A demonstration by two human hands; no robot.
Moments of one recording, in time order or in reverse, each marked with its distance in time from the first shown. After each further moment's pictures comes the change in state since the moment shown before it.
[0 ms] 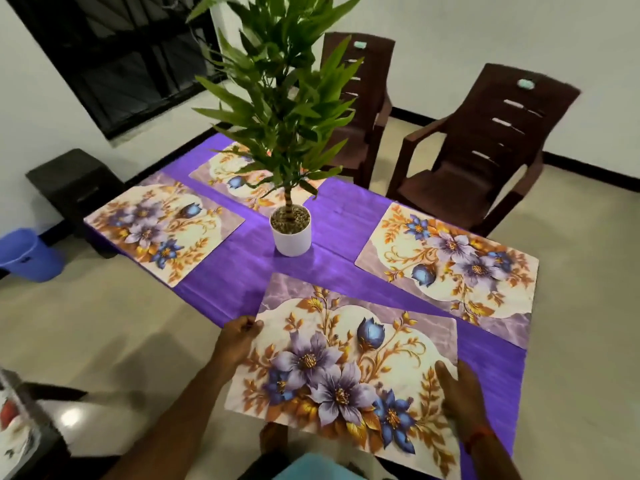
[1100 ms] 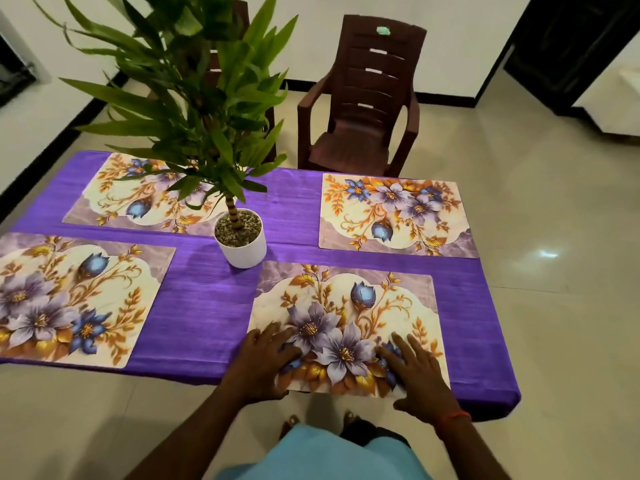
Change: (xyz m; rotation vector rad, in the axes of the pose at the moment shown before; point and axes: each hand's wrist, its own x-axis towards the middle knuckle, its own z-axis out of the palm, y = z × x) left_hand 0.062 0.014 0.001 1.232 -0.832 1.155; right_hand -0.113 -0.001 0.107 -1.089 -0.262 -0.232
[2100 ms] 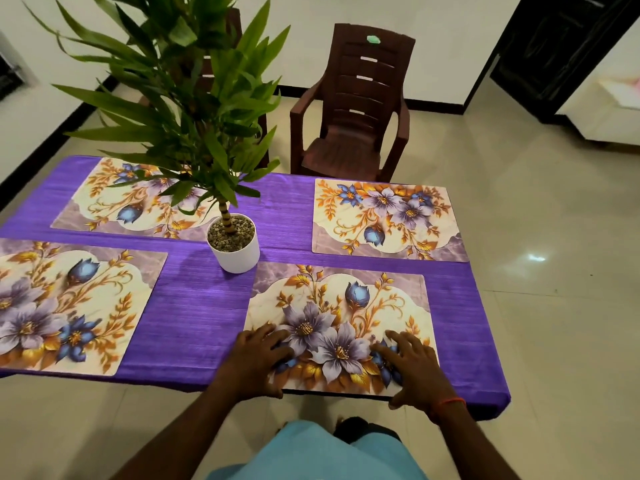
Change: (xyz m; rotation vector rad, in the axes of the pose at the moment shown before) left_hand 0.005 -0.009 -0.005 0.045 -0.030 0.028; right_hand 0.009 0.012 -0.014 -0.027 0.007 -0.006
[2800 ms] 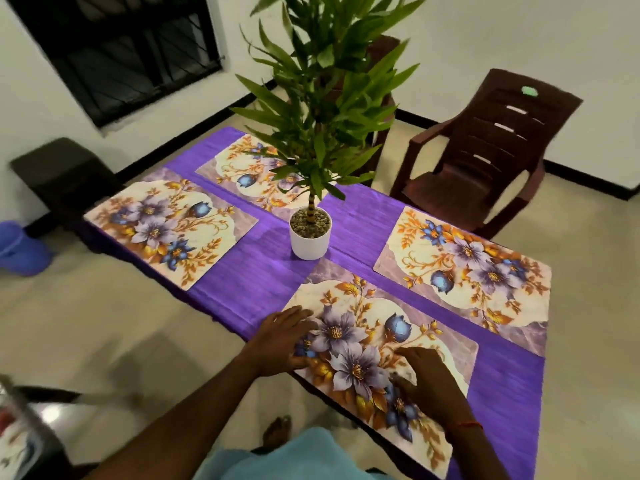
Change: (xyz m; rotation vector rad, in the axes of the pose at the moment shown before) left_hand -0.013 0.045 0.001 -0.294 0.362 -0.420; right_hand 0.064 0.028 -0.054 0.125 0.278 -0.423
